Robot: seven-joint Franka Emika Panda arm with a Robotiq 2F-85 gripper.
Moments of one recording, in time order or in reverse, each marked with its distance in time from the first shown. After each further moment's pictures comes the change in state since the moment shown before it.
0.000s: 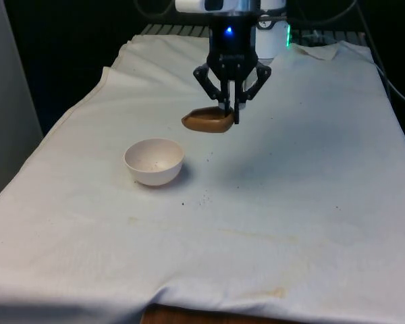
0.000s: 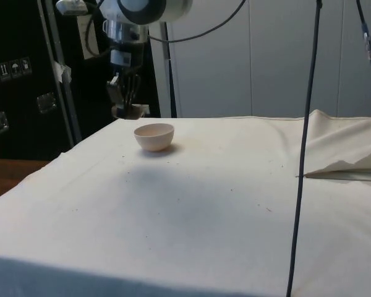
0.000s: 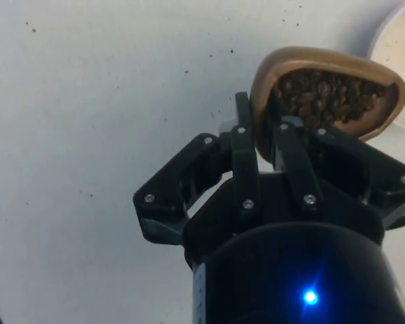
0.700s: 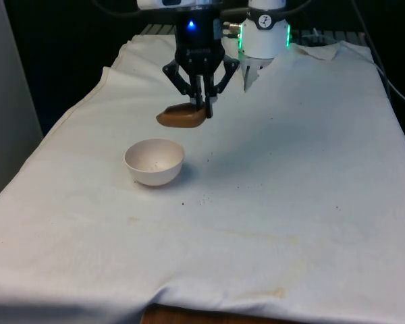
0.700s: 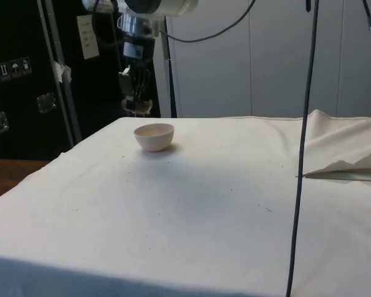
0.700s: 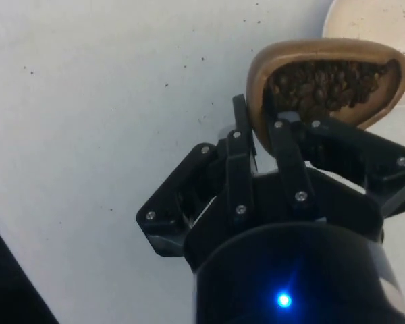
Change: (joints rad) arm -0.008 0.000 -0.086 0.016 0.192 -0.040 -0.202
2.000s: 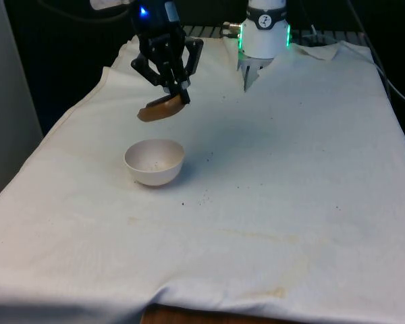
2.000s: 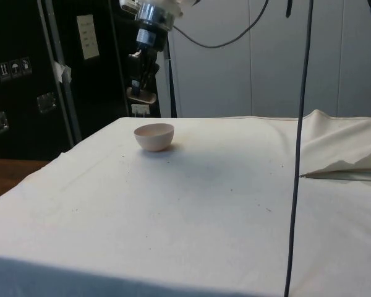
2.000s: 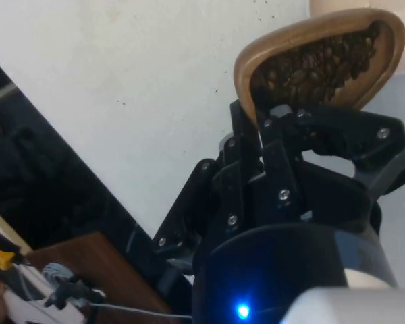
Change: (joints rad) arm -0.015 0.021 -0.139 0.081 0.406 -0.199 -0.335
